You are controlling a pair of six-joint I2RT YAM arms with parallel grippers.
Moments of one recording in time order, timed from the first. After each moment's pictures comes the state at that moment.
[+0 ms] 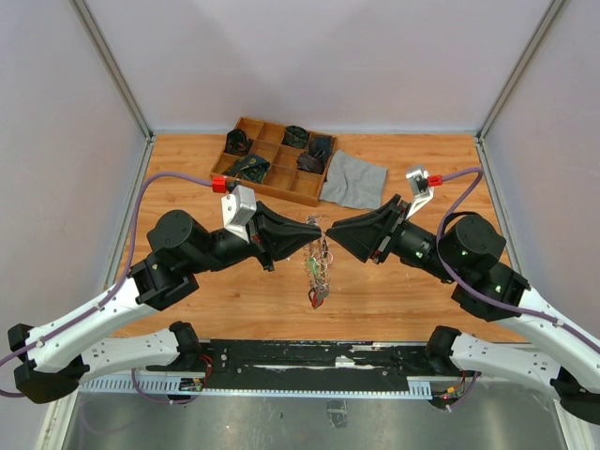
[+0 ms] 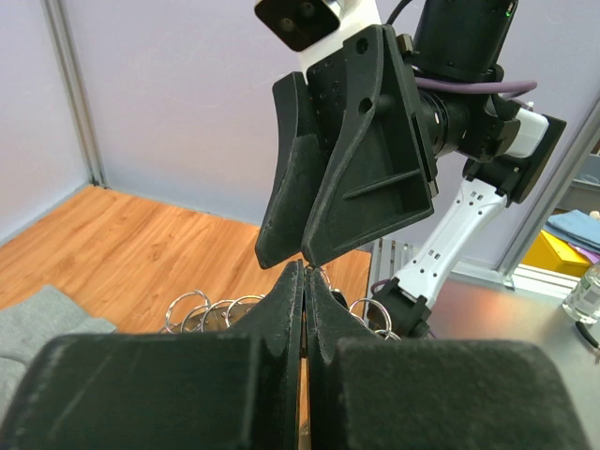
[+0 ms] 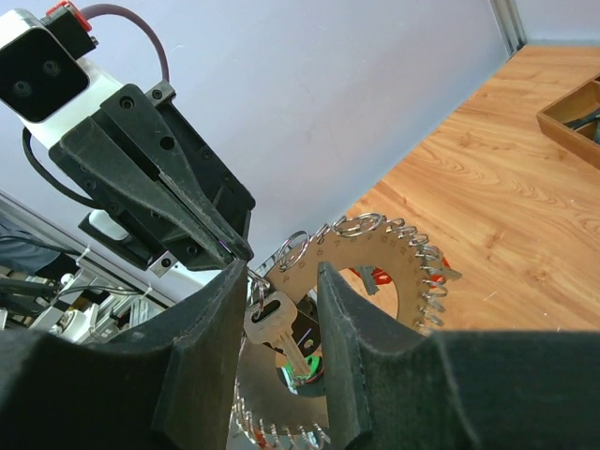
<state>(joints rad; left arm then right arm) -1.02 0.86 1.02 0.10 0.27 -0.18 1.00 0.76 1.04 -0.13 -0.06 0.64</state>
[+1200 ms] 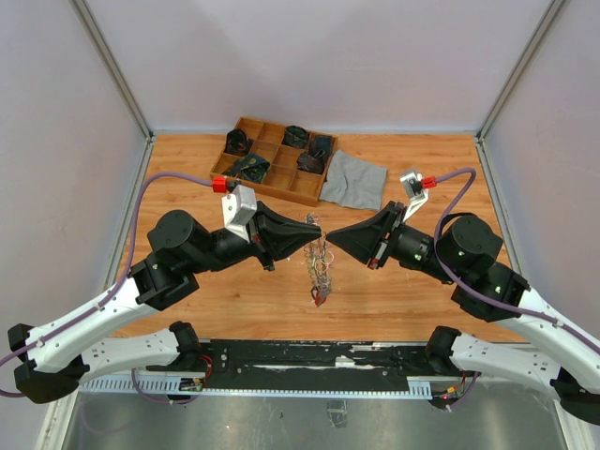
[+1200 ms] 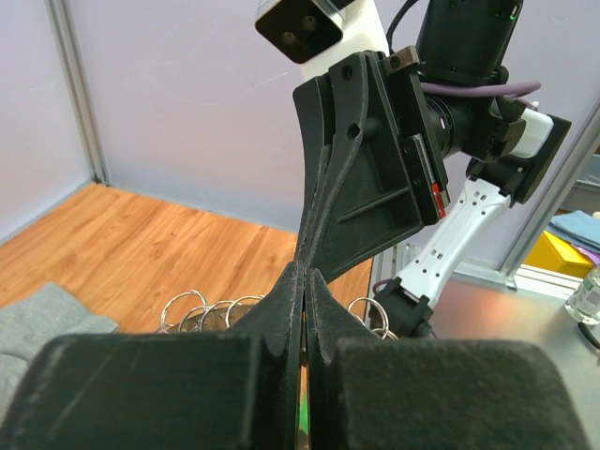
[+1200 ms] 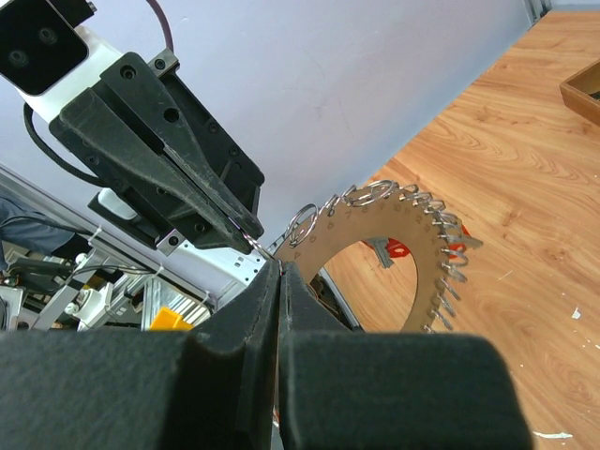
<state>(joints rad) -1.02 0.86 1.02 0.10 0.26 -0.18 1.00 0.76 1.04 -0.17 -0.11 0.67</state>
